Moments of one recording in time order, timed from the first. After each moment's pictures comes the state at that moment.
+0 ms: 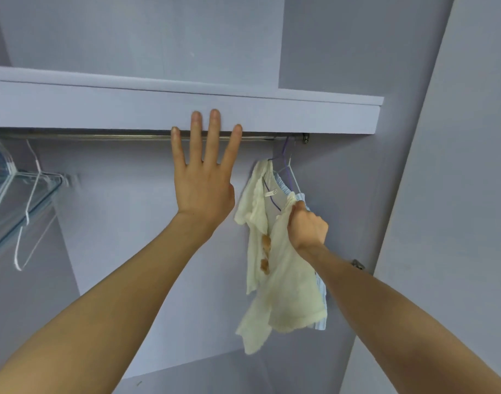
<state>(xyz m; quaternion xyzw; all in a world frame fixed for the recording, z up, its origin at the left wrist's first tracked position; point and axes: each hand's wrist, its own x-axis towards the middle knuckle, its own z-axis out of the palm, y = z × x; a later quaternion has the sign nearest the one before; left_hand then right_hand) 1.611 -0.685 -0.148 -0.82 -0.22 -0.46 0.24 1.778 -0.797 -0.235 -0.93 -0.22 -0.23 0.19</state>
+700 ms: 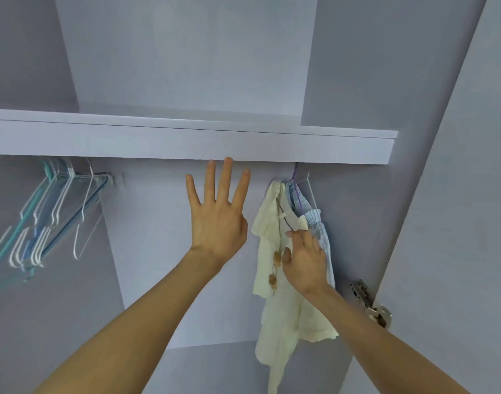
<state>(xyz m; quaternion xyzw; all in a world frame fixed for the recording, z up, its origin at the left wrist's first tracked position) 1.583 -0.708 -0.154 -0.87 -0.26 -0.38 0.18 1.713 -0.826 -0.232 -0.88 -0.36 -0.15 0.26</state>
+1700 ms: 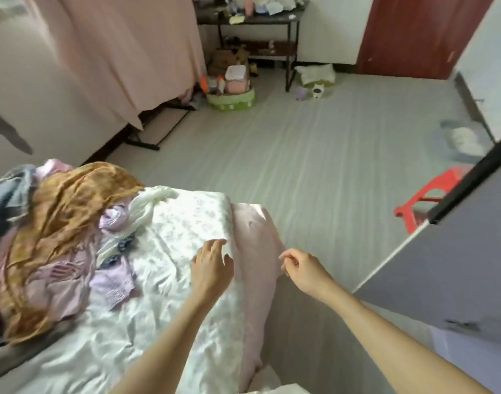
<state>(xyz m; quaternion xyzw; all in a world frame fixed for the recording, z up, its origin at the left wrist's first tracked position) 0.996 -1.237 -0.422 -0.12 -0.97 -0.21 -0.05 1.074 -1.051 -0.429 -0.20 -0.86 0.45 -0.10</state>
